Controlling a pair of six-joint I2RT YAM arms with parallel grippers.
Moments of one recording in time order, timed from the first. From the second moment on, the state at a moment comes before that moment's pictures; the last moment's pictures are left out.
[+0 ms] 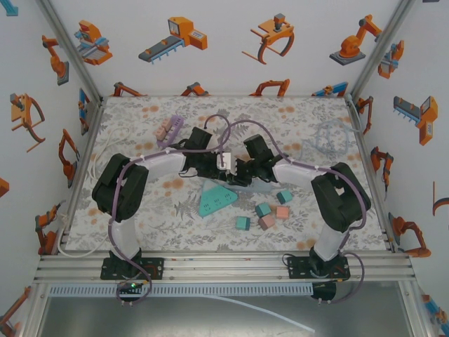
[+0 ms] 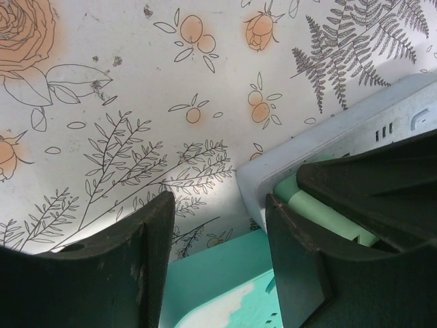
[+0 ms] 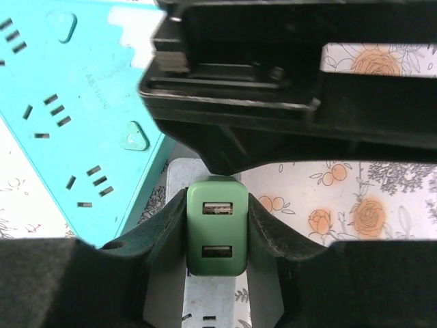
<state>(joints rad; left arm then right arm) -0.64 1.91 1.18 -0.26 0.27 -0.33 0.61 1.74 1.00 -0.13 -0.58 -0.86</state>
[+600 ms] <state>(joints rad) -0.64 1.90 1.18 -0.26 0.27 -0.33 0.66 1.74 1.05 -0.21 -0.48 -0.84</state>
